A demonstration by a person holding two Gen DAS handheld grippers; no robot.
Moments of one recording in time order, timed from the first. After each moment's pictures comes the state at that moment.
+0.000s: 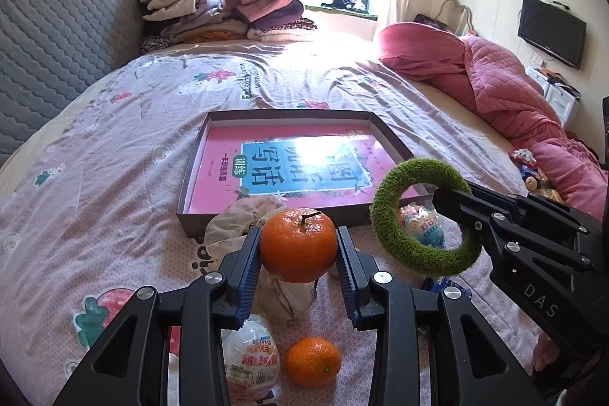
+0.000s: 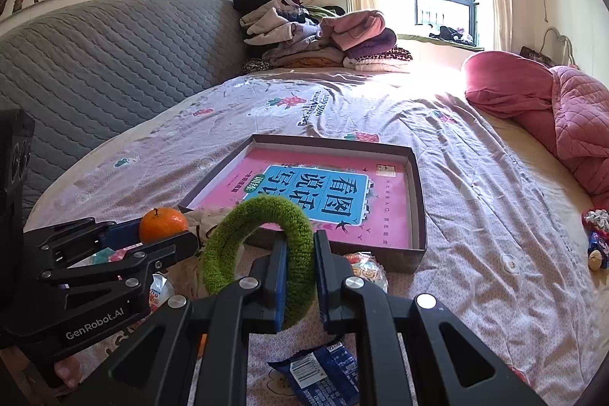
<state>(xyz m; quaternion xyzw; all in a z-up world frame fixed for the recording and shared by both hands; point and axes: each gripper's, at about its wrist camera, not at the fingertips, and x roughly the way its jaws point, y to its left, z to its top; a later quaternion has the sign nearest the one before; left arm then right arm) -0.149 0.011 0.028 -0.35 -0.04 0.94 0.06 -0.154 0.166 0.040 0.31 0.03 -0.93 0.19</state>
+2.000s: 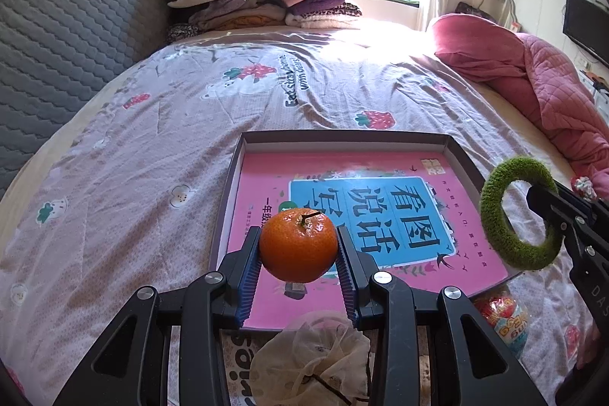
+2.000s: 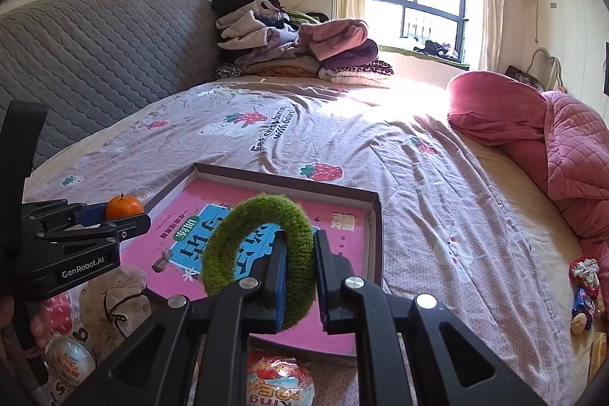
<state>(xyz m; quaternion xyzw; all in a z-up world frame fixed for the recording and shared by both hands) -0.280 -0.017 0.019 -0.38 -0.03 0.92 -0.02 -0.251 0.176 0.043 0.29 0.07 -0.94 0.14</state>
